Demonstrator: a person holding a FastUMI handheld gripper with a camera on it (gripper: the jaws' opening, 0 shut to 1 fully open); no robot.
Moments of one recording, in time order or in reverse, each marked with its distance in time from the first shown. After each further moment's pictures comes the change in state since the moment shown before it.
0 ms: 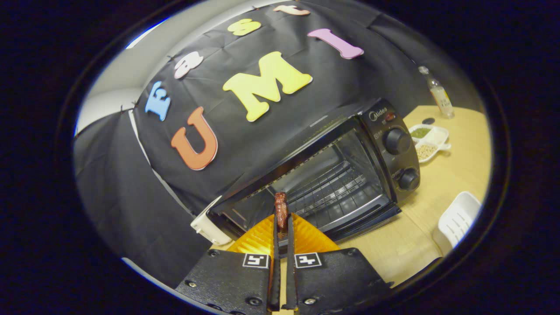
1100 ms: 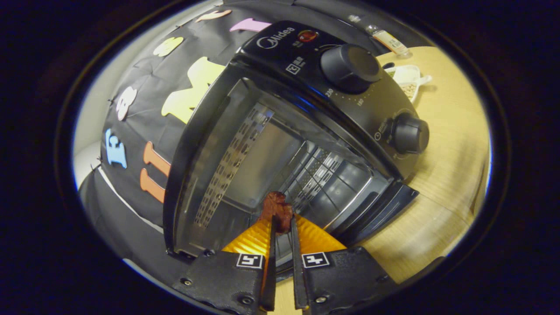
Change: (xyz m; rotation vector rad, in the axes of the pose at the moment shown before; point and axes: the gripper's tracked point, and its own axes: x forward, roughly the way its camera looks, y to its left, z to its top) arm 0.071 -0.061 -0.005 0.257 0.011 -0.118
